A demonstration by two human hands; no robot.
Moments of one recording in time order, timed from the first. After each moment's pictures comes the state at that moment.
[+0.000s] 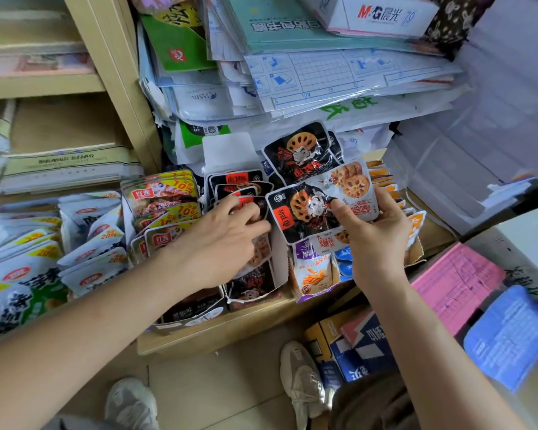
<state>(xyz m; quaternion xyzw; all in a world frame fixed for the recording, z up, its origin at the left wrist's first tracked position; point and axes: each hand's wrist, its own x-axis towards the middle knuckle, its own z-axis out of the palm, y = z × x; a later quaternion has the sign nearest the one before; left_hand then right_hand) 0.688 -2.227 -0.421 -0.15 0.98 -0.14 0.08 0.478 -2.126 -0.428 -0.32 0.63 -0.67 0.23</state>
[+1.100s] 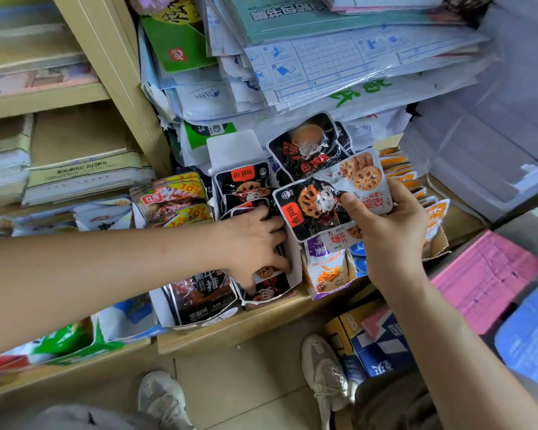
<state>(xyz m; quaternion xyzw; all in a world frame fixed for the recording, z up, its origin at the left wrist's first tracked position) 0.653 -2.250 -0.429 0.00 0.96 -0.14 0.26 0.478 -2.128 -0.431 -0.31 0.62 -0.68 0.24</state>
